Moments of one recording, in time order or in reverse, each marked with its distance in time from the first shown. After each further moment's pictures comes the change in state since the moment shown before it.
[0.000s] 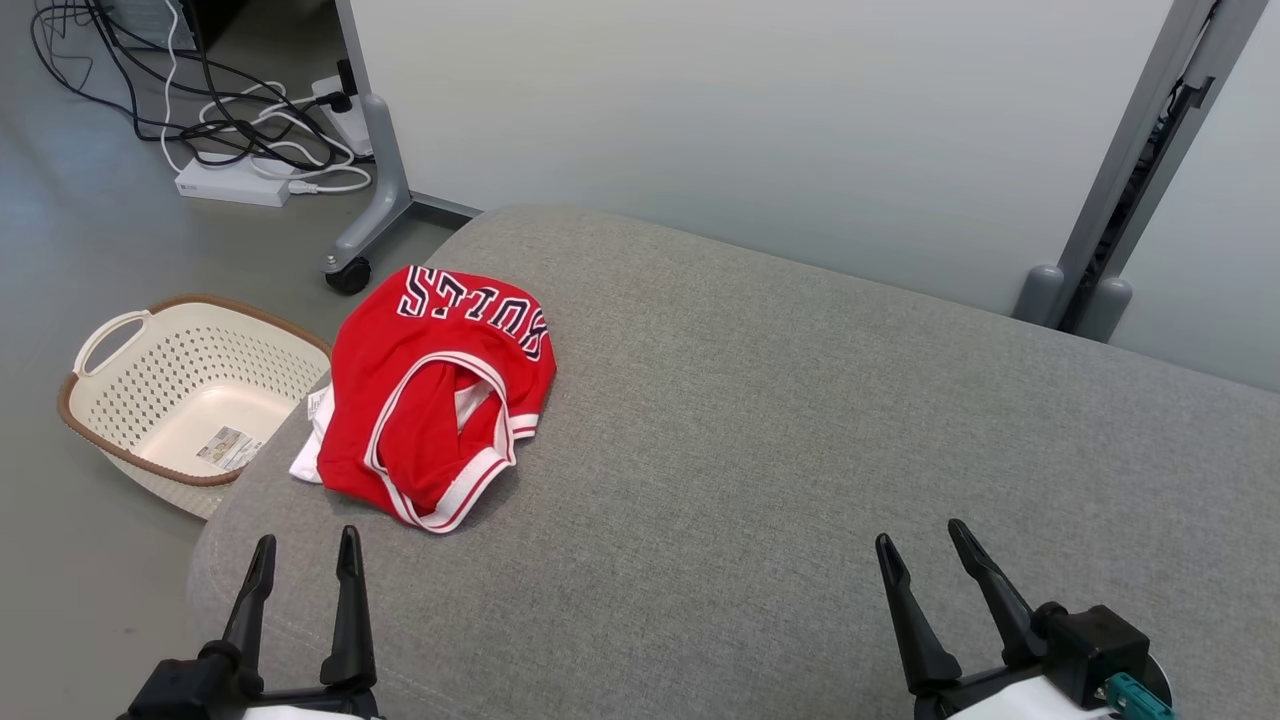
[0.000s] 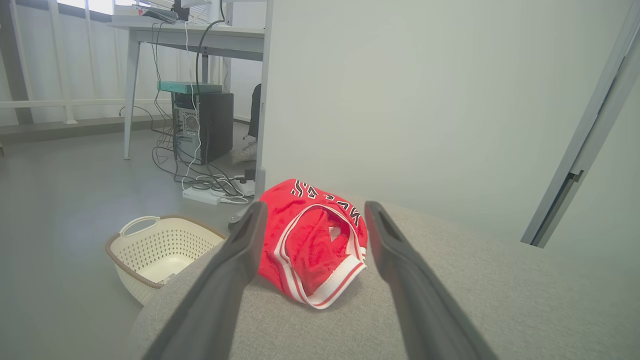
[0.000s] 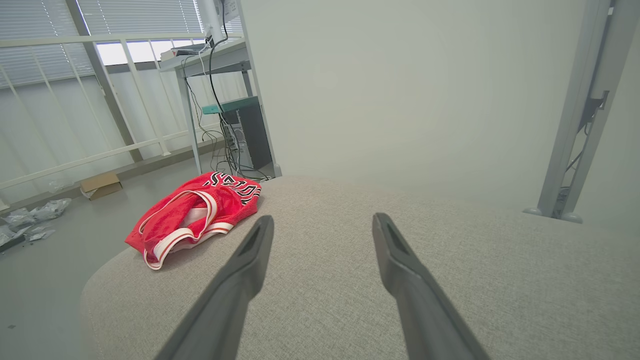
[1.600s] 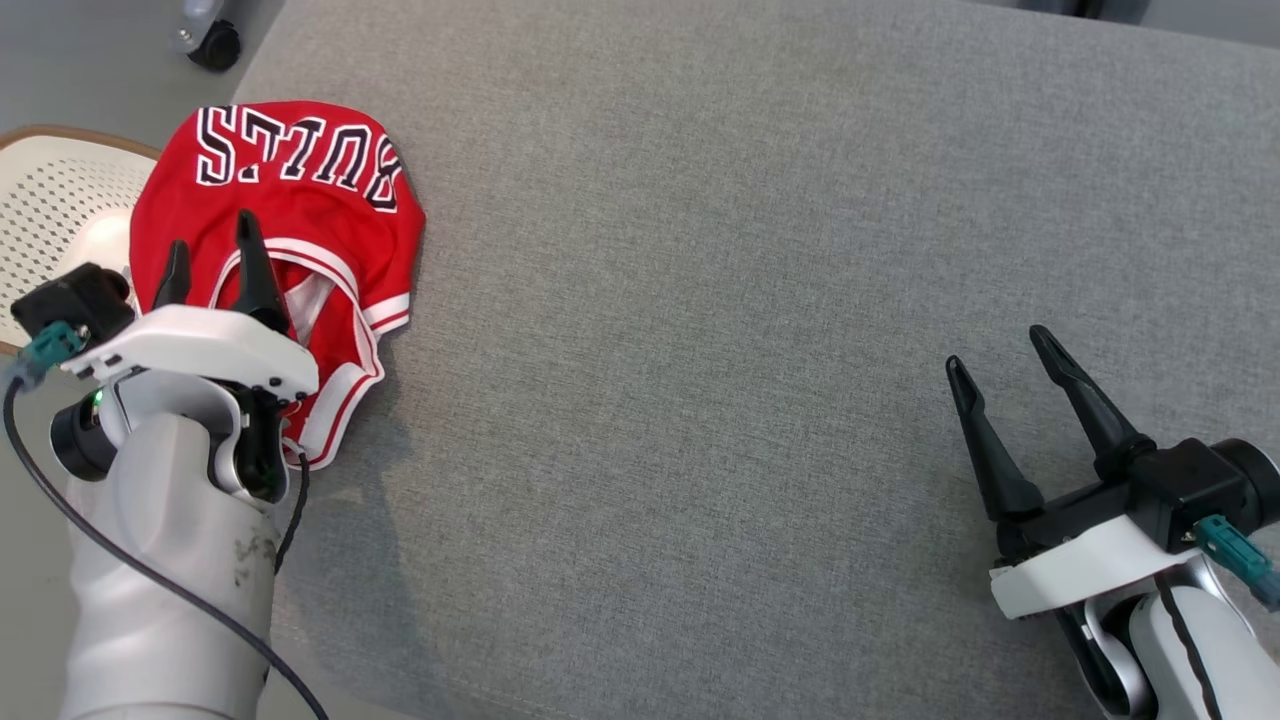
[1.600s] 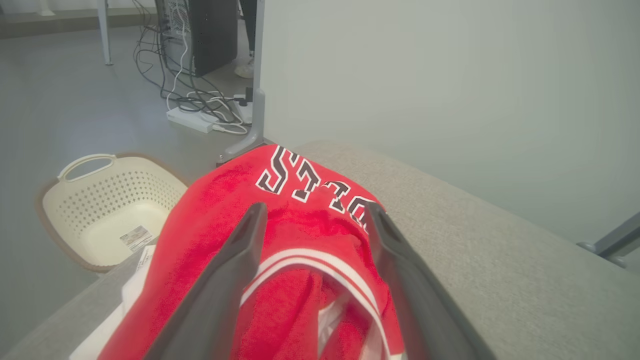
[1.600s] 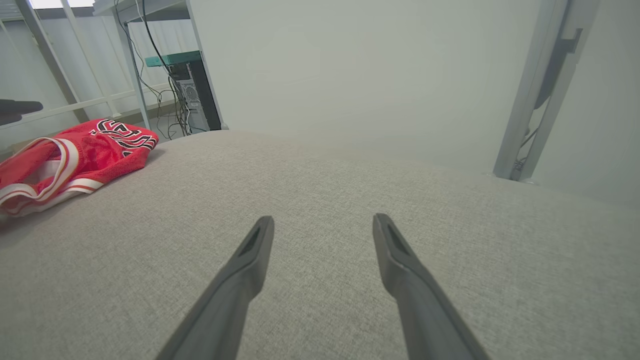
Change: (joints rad) left arm -0.821 0.045 0.091 0.769 -0.214 -0.021 0.036; right arm -0.256 -0.194 0.013 -0.030 -0.041 0.000 0.000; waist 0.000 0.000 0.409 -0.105
